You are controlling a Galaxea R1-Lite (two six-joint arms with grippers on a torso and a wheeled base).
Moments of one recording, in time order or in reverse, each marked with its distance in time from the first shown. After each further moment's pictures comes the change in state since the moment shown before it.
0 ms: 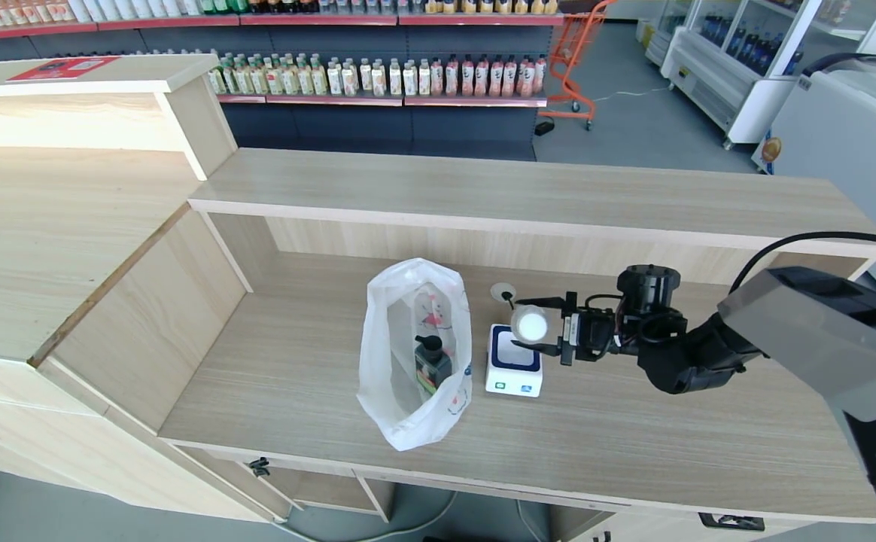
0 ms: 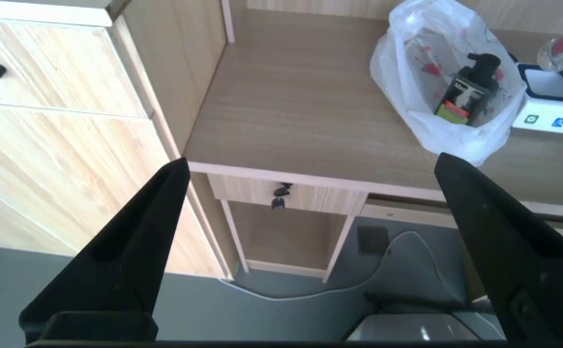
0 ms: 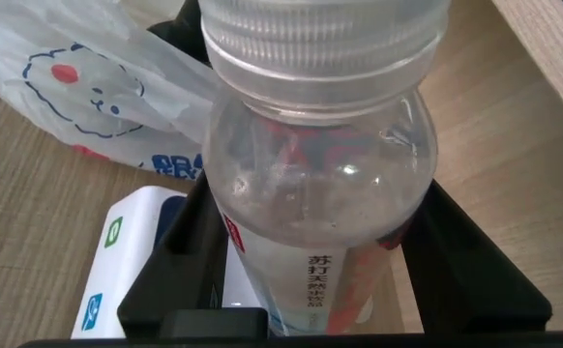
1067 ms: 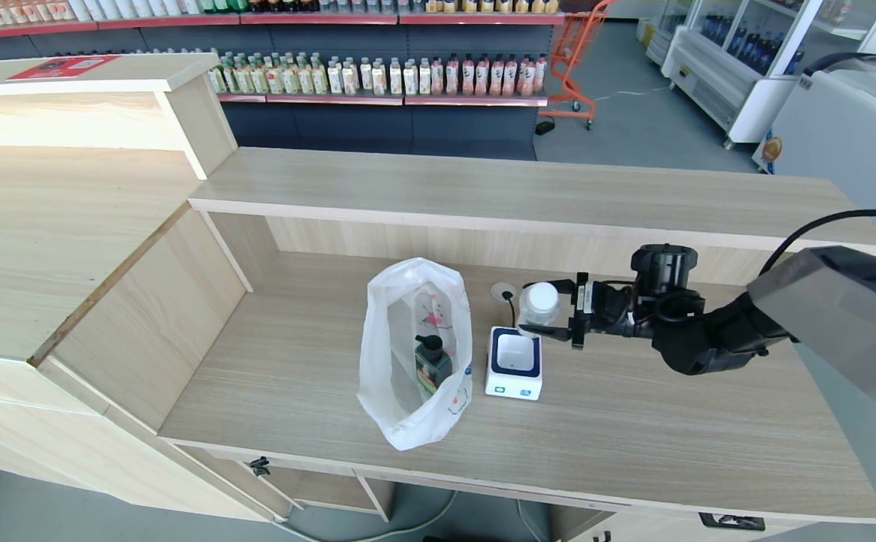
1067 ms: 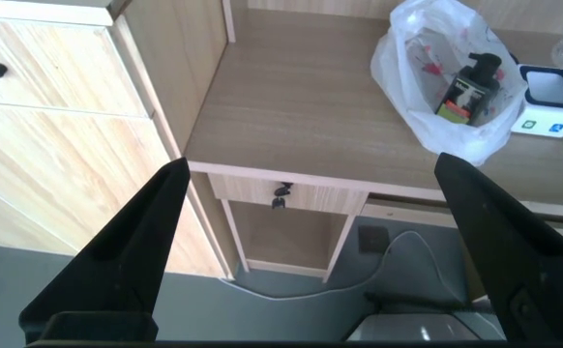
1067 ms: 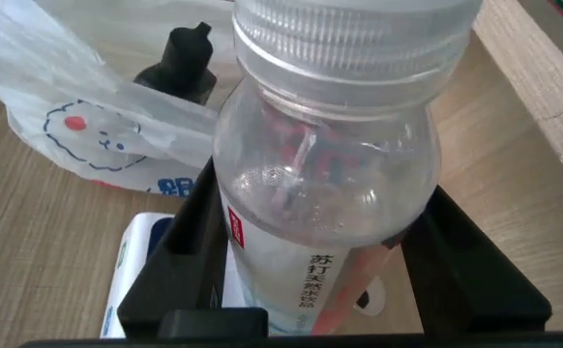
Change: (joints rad) left arm 0.000 0.000 0.000 0.000 0.000 0.000; right arm -0.018 -0.100 -0.007 0.091 0.030 0.153
